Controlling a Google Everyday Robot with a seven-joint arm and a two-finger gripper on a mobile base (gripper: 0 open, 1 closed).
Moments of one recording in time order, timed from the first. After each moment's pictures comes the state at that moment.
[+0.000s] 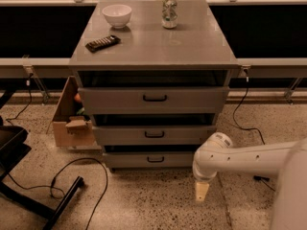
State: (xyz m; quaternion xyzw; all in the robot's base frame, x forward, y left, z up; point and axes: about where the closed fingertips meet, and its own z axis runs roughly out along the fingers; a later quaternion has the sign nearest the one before) arm 0.527 -0.189 0.421 -0.67 0.73 -0.05 0.07
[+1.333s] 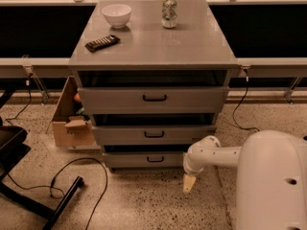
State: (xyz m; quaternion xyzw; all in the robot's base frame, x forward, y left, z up) arm 0.606 -0.161 0.314 -0.67 0.73 0.00 0.12
